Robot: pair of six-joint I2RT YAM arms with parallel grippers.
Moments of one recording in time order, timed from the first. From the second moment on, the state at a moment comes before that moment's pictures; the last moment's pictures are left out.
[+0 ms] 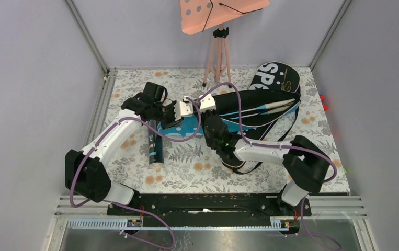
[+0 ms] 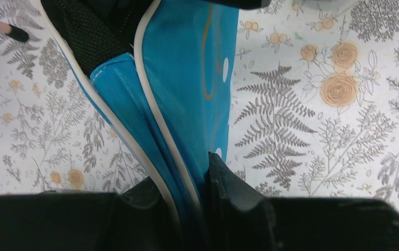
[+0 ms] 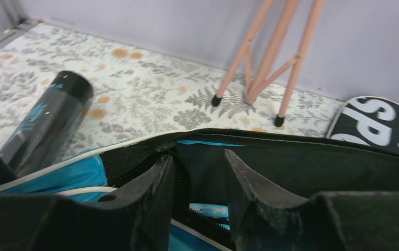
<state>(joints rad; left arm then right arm) -0.41 1.42 1.22 -0.79 0.58 0.95 0.99 1.63 0.96 0.62 0.76 -0.13</state>
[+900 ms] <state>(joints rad) -0.49 1.45 1.27 -0.94 0.74 1.03 0.82 1.25 0.99 -0.10 -0.16 -0.61</state>
